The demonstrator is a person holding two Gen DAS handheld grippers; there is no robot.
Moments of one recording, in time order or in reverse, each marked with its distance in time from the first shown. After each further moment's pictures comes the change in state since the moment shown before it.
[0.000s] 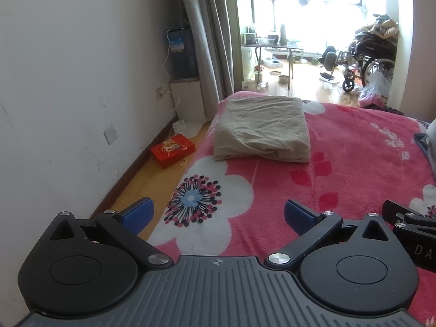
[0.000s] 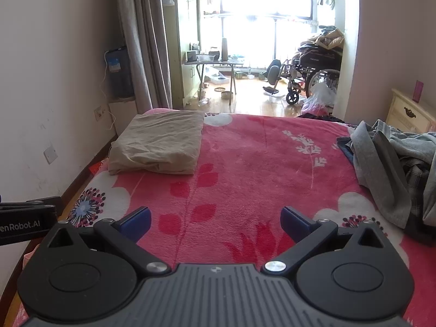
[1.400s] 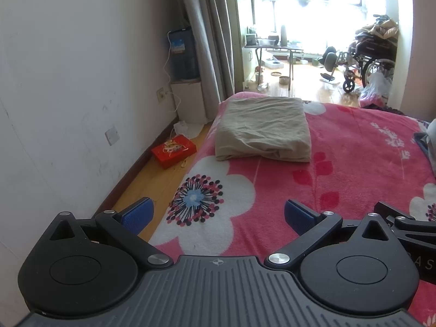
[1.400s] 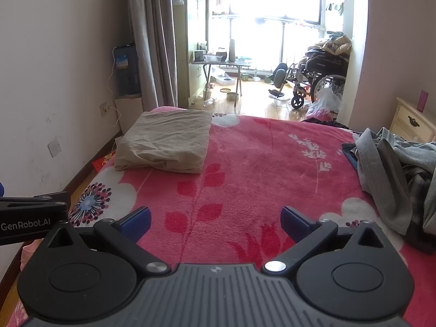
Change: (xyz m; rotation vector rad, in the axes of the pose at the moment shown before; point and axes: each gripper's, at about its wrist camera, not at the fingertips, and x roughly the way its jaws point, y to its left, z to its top) left arm 0.001 0.003 -0.002 0.002 -0.001 0.001; right arm -0.003 0.013 0.000 -0.041 -0.003 0.004
